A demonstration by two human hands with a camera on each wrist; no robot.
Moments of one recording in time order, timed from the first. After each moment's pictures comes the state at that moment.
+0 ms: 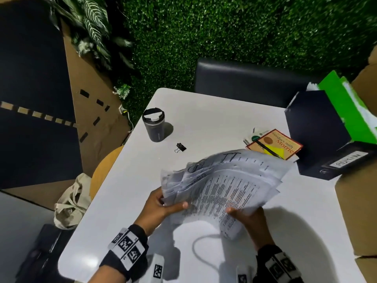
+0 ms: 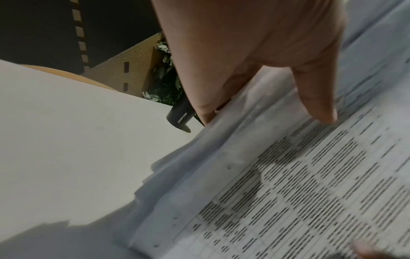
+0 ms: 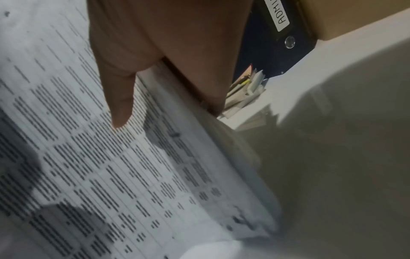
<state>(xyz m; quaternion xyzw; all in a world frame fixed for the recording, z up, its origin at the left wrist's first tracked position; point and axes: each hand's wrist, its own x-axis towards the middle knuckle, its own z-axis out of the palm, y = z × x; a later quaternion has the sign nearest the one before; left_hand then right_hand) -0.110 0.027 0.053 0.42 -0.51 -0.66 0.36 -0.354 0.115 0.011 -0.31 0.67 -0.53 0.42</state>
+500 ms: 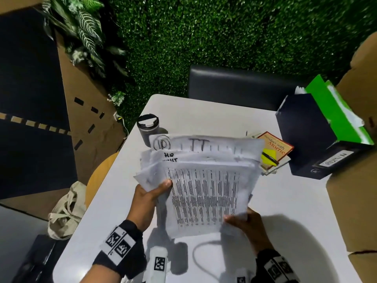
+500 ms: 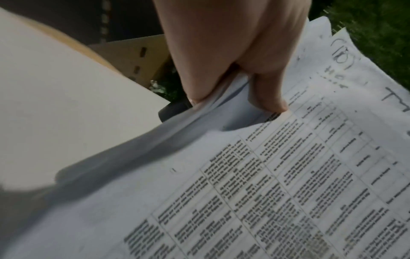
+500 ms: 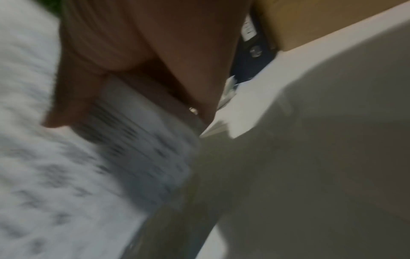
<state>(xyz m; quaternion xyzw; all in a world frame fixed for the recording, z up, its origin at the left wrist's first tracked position) -0.112 0.010 0.072 0.41 -0.41 -0.67 0.46 -0.364 0.130 -0.001 -0.30 0.69 -0.48 0.45</state>
